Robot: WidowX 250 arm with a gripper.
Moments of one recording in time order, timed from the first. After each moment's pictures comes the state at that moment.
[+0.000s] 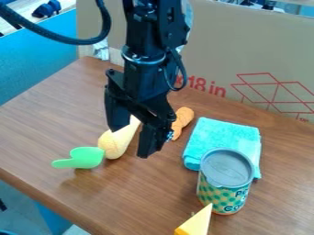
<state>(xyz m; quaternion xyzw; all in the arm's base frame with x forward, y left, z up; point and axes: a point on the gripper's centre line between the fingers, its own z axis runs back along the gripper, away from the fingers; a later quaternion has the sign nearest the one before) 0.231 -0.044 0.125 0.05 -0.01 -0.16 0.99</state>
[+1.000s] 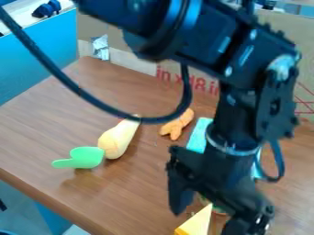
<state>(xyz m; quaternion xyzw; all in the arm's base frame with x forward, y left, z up) 0.188 -0.145 0.095 0.02 0.01 -0.10 0.99</state>
